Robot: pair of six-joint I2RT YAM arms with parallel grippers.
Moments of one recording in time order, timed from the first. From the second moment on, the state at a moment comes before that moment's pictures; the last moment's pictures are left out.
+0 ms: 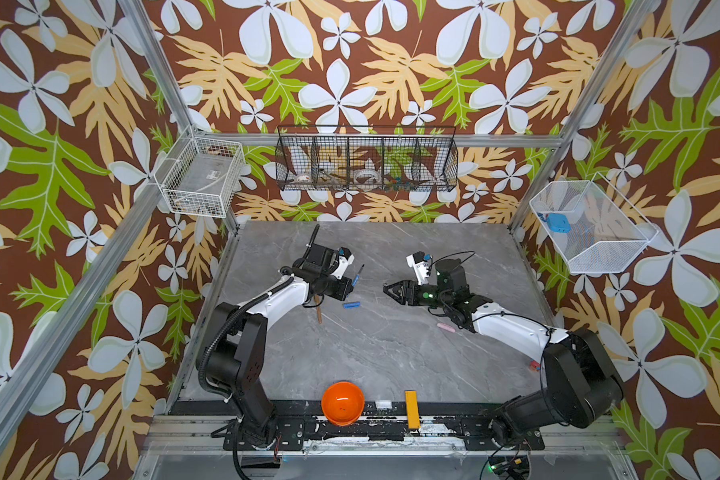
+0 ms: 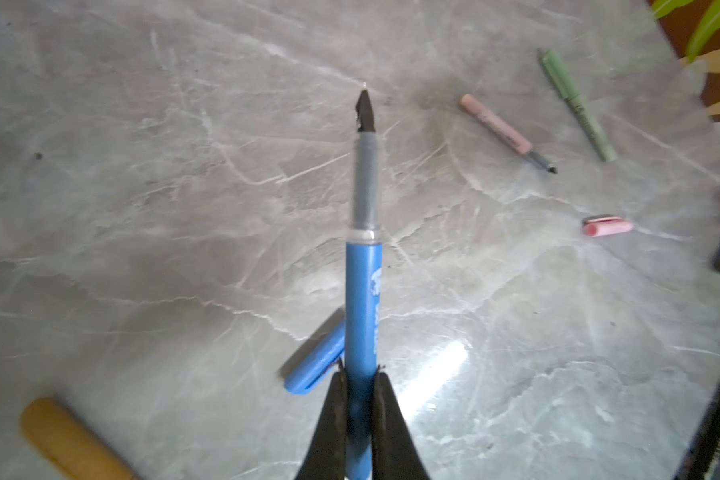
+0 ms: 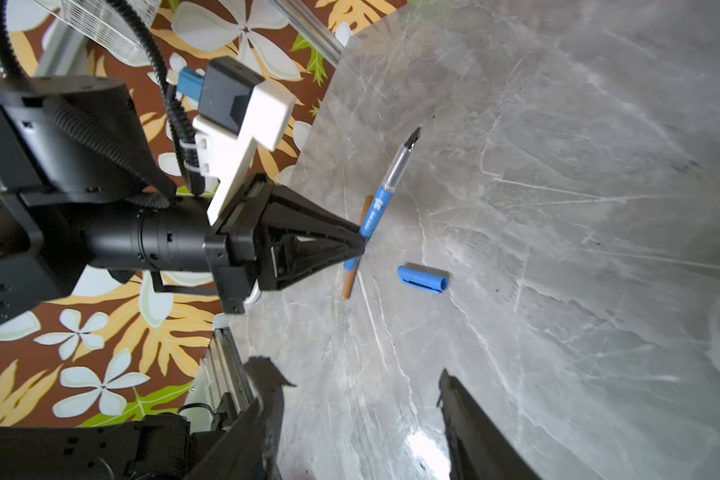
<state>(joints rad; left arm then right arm) -0.38 1.67 1.13 -0.34 0.39 -0.04 0.45 1.51 0.84 0.22 -0.59 0.64</state>
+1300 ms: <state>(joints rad) -0.54 1.56 0.97 -0.03 0.67 -0.29 0.48 1.58 0.87 0.48 -0.61 0.77</state>
